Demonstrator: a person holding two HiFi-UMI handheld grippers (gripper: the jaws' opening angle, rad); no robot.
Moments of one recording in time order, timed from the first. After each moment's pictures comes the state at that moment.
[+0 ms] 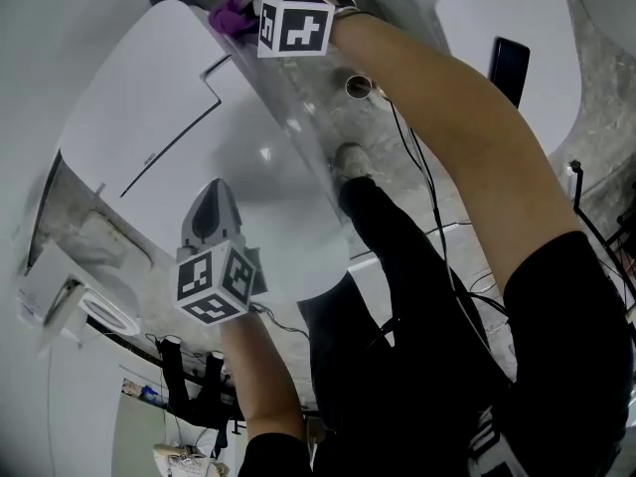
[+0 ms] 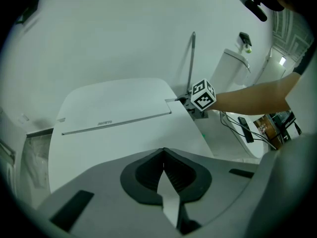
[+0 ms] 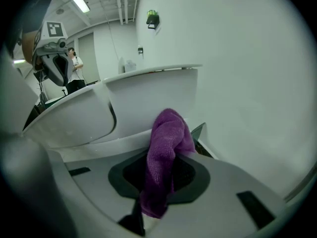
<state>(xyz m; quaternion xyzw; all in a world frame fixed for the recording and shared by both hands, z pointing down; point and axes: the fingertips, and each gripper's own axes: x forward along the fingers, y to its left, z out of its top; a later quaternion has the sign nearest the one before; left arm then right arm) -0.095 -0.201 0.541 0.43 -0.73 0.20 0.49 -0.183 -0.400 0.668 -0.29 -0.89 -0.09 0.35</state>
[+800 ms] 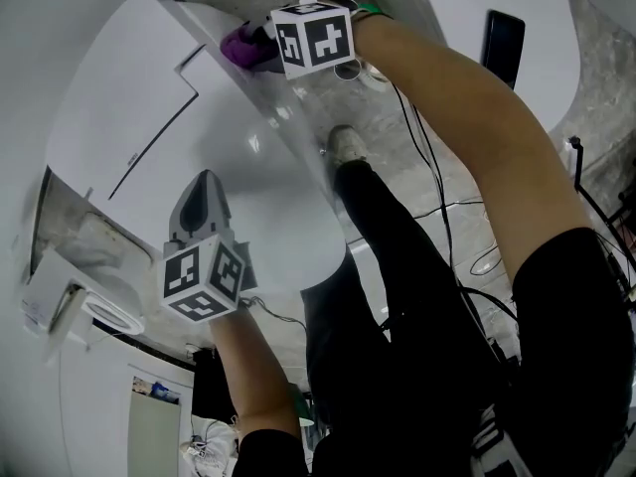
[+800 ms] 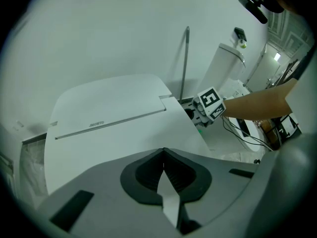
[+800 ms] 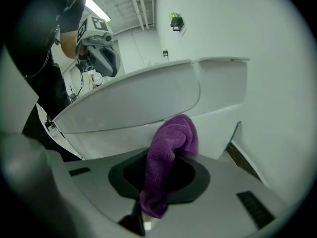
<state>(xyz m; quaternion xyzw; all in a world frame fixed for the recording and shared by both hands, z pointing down) -0.087 -0.206 0.549 0.45 -0.71 0.22 0.50 -0.095 -0.336 0.680 -0.43 -0.84 -0.07 0.33</state>
